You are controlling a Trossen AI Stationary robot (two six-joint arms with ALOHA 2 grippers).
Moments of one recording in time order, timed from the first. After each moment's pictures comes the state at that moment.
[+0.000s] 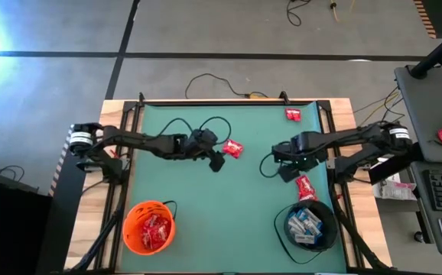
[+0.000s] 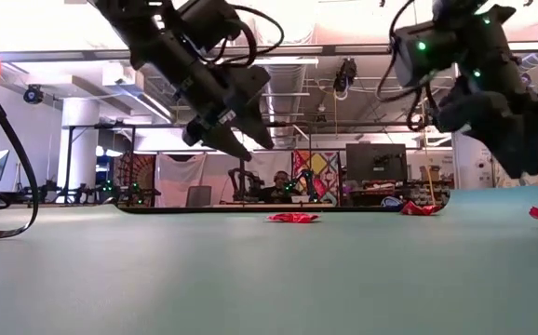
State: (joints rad) left arm 0.10 1.62 0.95 -0.06 -0.28 -0.49; right arm -0.09 1.39 0.87 -1.23 -0.08 1.00
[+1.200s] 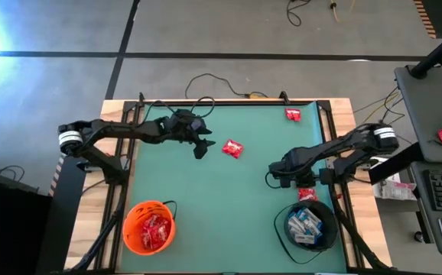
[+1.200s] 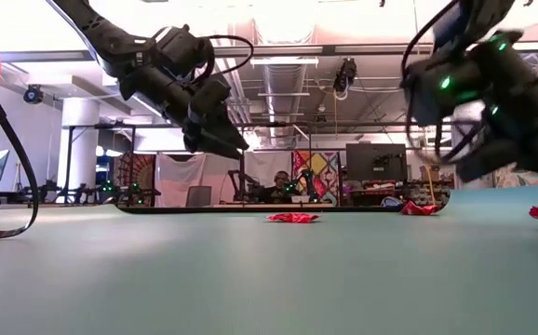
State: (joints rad) left arm 0.40 1.50 0.77 0.13 0.15 -0.06; right arm 0.05 1.54 0.78 -1.17 -0.26 1.65
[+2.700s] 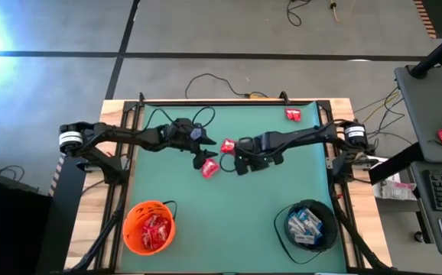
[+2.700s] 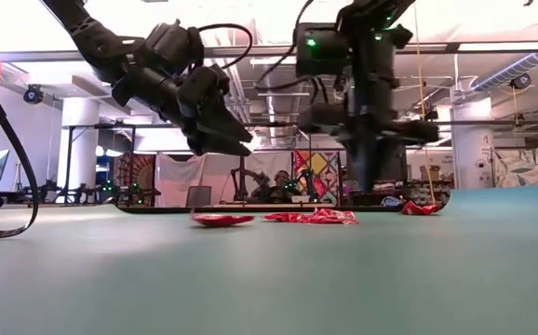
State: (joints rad) left arm 0.32 1.50 0.69 0.30 0.25 -0.09; right arm -0.08 1.83 1.28 -0.91 -0.01 1.19
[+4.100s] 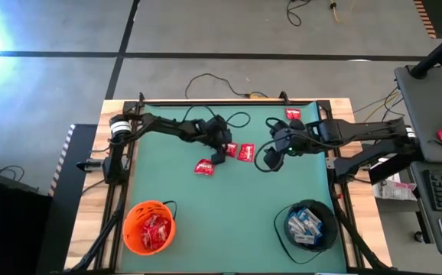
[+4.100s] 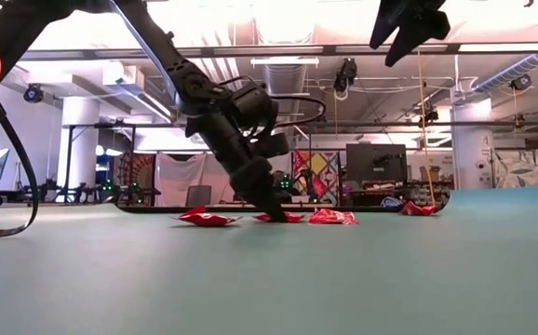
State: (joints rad) left arm 0.36 2.03 1.16 -0.04 0.16 0.28; right arm 0.06 1.31 1.35 -1.07 0.36 0.63
